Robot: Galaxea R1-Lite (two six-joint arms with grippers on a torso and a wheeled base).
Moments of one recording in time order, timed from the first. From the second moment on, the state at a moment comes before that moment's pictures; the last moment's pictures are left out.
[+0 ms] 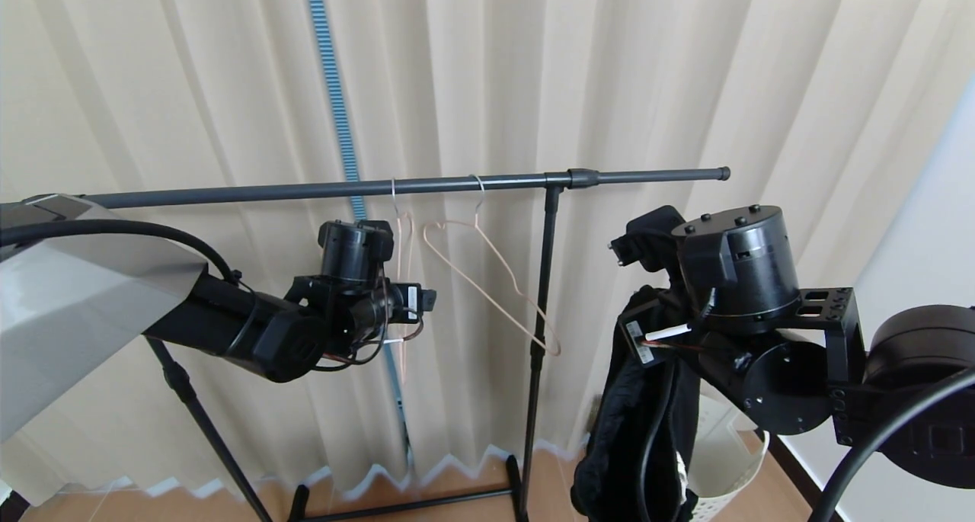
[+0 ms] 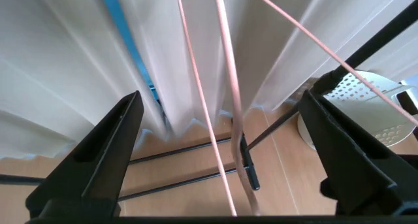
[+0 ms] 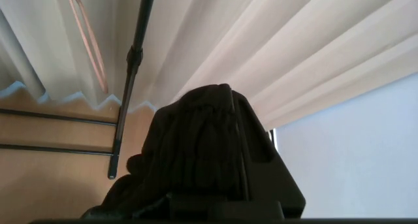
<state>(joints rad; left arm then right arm) -0.42 2.09 -1.11 -0.47 0.25 -0.16 0.73 1.72 -0.95 -0.22 -0.74 -0.03</state>
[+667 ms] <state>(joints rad) -0.40 2.12 -1.11 -0.47 0.25 -0.16 0.73 1.73 -0.95 -0.23 -0.74 -0.03</state>
